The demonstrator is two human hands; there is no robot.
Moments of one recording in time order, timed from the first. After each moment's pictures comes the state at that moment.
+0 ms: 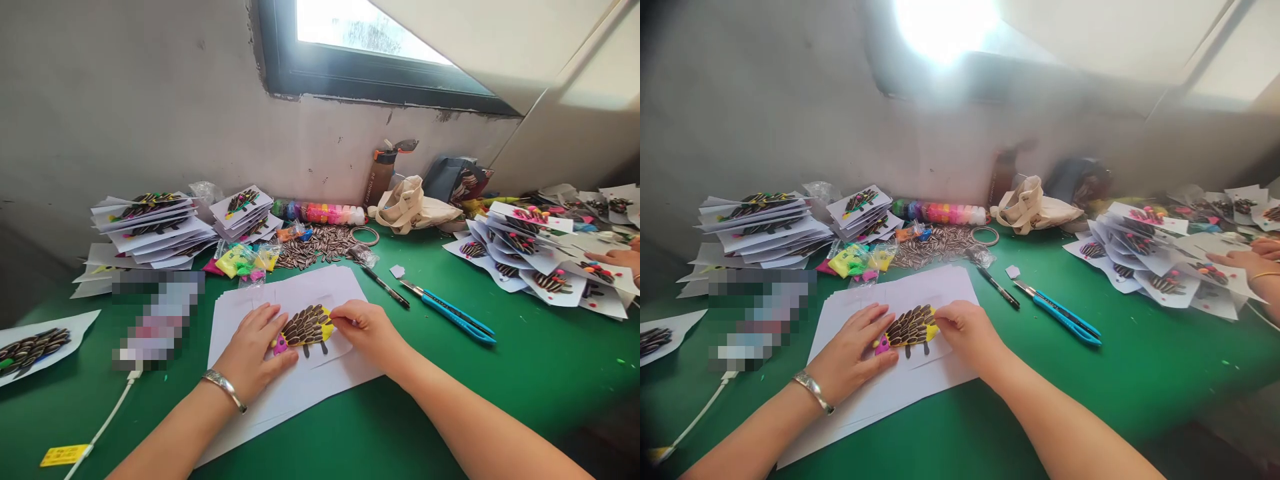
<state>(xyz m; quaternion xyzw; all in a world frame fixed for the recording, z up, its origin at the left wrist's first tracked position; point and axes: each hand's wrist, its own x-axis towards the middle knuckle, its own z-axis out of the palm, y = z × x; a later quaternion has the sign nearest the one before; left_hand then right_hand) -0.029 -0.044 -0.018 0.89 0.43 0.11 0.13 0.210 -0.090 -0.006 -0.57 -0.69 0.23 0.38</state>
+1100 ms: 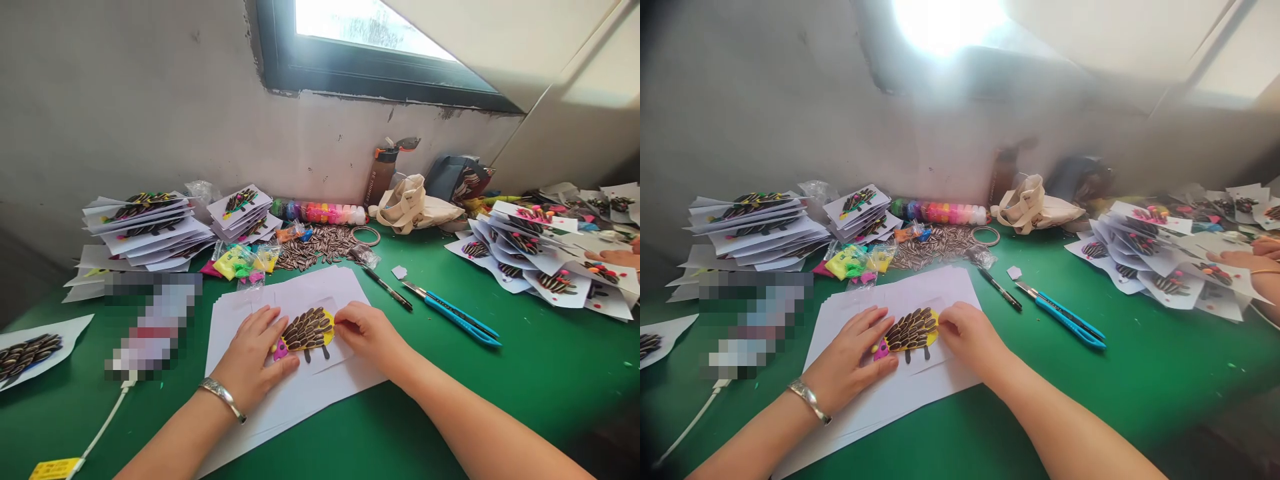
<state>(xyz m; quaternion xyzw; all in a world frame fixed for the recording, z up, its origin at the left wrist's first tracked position) -0.032 -0.043 -0.024 0.89 0.42 0.13 0.13 0.211 -0.087 -0.011 -0.60 -0.72 0.20 0.31</state>
